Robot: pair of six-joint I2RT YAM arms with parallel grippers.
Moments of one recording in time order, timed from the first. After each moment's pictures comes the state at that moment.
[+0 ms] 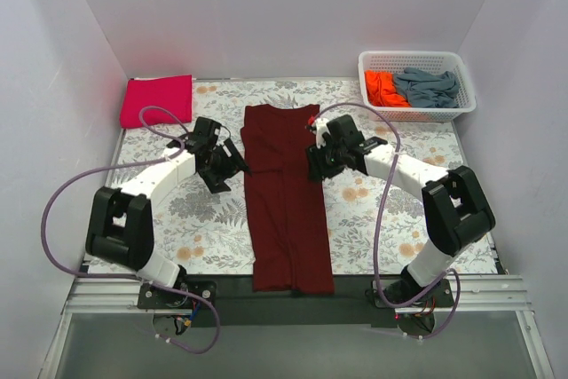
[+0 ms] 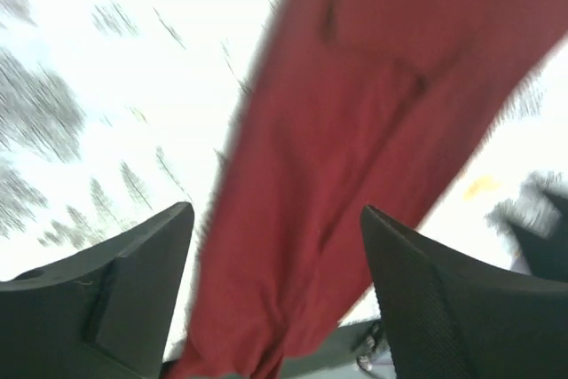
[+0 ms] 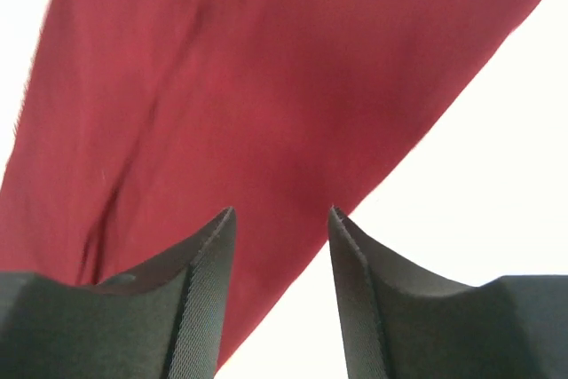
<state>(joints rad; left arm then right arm) -0.33 1.49 1.00 -0.61 0.16 -0.89 0.54 1.68 1.15 -0.34 -0.29 0.06</state>
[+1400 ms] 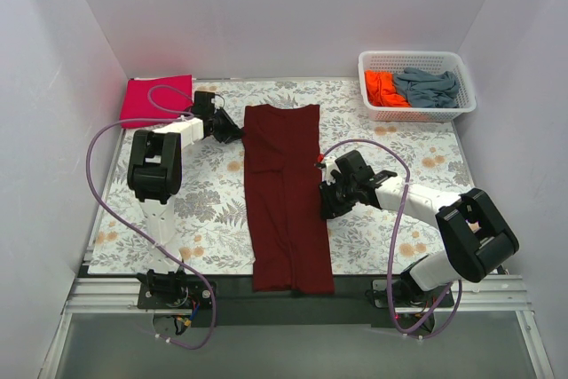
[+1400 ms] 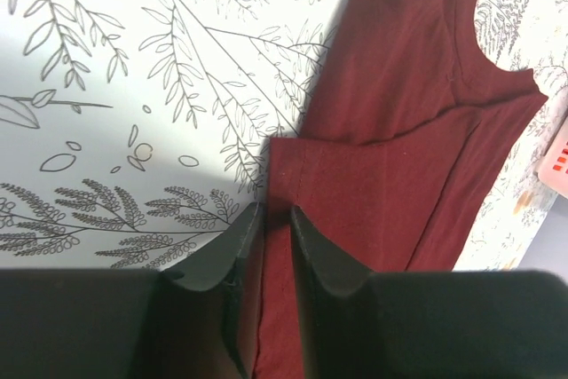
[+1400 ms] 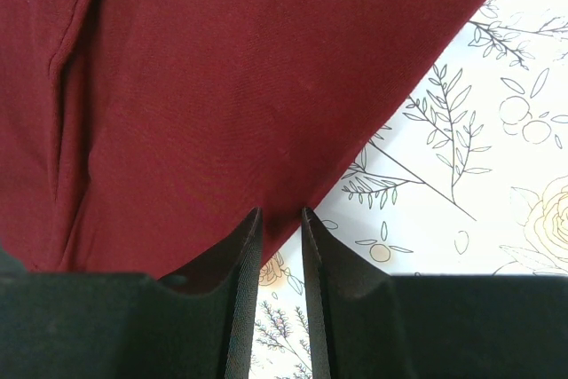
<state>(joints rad) -0.13 2.17 1.47 -0.17 0.28 -0.80 0.62 1.46 0.72 -0.29 -0.36 0.15</state>
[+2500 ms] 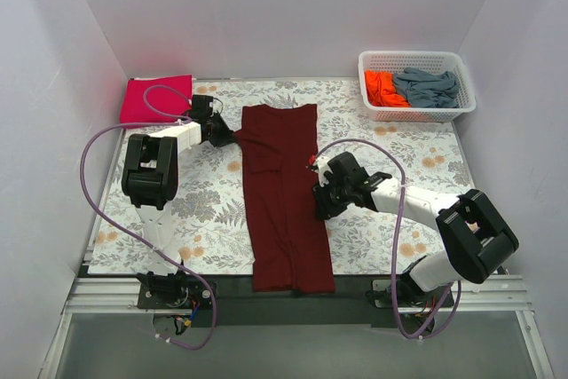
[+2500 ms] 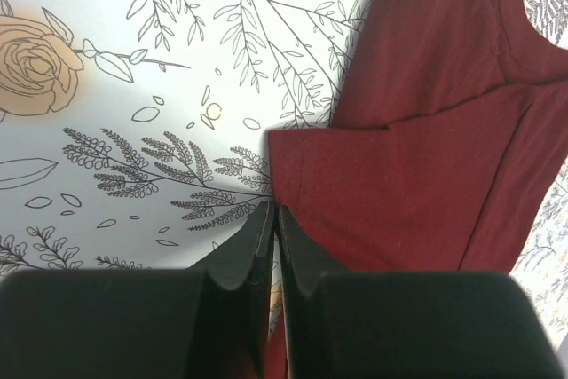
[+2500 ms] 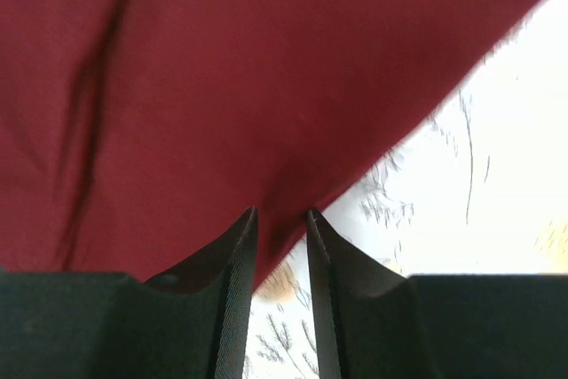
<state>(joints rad) -0.13 2.08 1.36 -0.16 0.18 -0.70 0.68 1.45 0.73 -0.27 -0.31 0.12</state>
